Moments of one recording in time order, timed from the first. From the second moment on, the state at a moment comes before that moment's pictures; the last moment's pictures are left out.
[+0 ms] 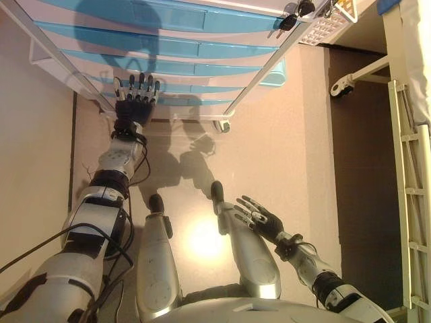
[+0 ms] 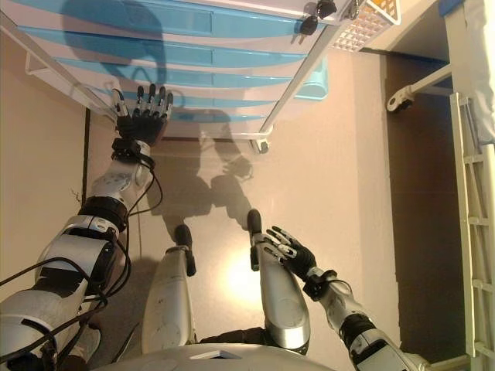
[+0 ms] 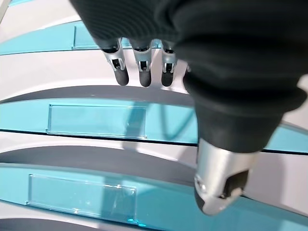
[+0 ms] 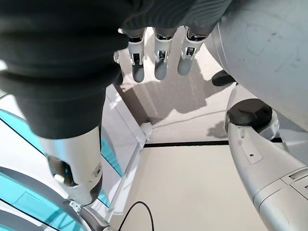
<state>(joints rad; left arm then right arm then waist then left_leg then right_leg) -0.86 0.47 -0.13 0.99 -1.90 0.08 -0.43 -0.16 -0.27 0.44 0.88 0.97 -0.13 0.68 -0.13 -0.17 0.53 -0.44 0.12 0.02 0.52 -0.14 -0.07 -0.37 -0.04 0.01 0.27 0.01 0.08</state>
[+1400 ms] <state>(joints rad) -0.74 0.42 -0.20 0.72 -1.88 -0.07 -0.35 -0.15 -0.28 0.45 0.90 1.00 -0.13 0.70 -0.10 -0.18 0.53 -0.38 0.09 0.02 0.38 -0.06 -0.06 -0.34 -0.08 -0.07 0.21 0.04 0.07</state>
